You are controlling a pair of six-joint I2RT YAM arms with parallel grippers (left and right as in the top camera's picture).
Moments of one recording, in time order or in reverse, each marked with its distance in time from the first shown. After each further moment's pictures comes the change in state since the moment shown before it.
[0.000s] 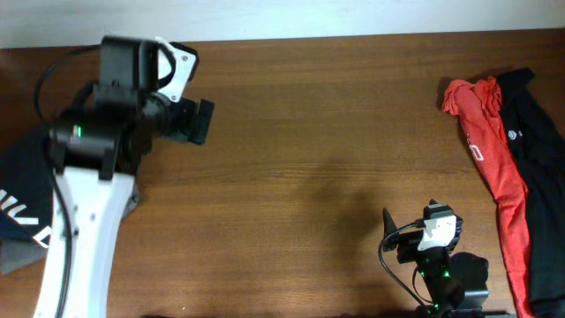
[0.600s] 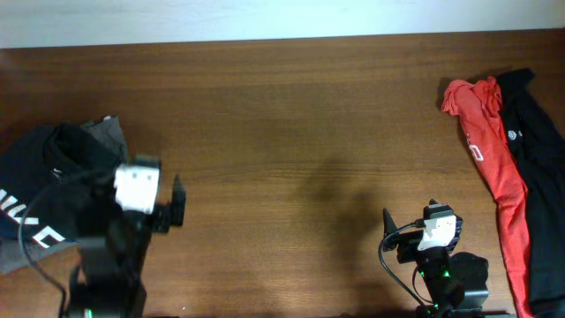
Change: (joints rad) left arm 0.207 -0.834 -1.016 0.532 0.034 0.020; right arm 0.000 0.000 0.000 0.000 0.000 0.000
